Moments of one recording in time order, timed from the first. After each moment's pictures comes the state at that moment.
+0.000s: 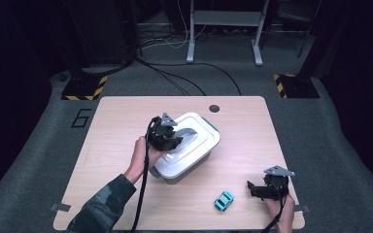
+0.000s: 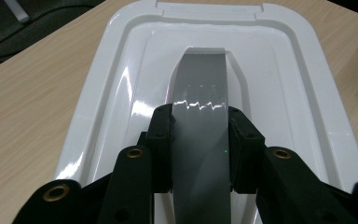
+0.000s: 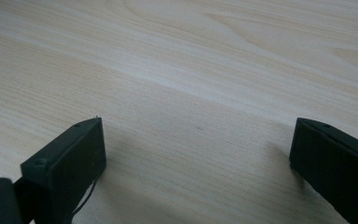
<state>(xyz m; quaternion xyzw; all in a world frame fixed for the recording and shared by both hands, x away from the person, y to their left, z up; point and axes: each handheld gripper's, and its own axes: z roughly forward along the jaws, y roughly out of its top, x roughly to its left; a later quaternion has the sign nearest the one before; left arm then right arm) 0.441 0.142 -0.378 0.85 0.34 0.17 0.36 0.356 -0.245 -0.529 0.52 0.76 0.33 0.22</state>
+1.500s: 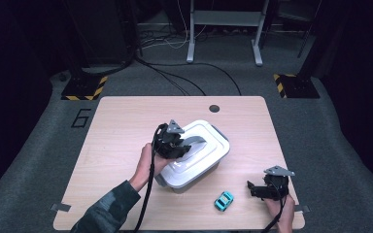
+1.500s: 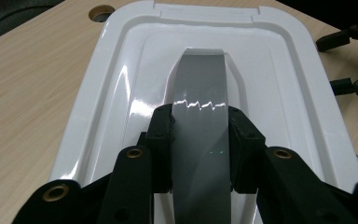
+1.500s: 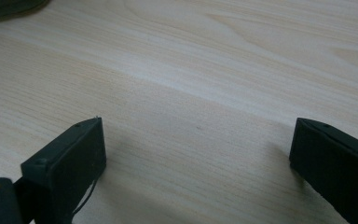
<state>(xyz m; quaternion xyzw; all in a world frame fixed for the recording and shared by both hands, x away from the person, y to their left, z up) 0.422 0.124 -0.379 0.86 0.32 0.13 0.37 0.356 -0.245 -0.529 0.52 0.76 0.32 0.22</state>
